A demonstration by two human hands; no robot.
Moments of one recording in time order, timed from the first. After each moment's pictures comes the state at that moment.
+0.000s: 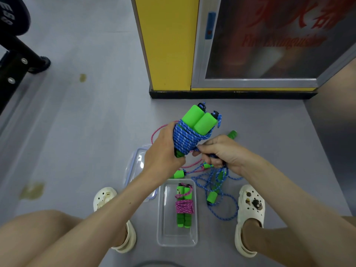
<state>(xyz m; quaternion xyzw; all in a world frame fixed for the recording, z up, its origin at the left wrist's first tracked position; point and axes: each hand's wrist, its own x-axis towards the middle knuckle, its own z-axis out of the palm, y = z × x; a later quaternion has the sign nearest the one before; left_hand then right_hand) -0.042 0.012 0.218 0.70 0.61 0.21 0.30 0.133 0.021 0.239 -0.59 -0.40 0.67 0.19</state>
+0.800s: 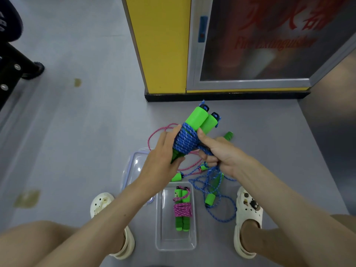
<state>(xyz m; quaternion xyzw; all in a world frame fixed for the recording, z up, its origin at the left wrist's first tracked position) -0.041 0.008 0.216 0.77 0.51 0.27 0.28 0.131 0.024 0.240 -0.60 -0.30 0.69 0.28</state>
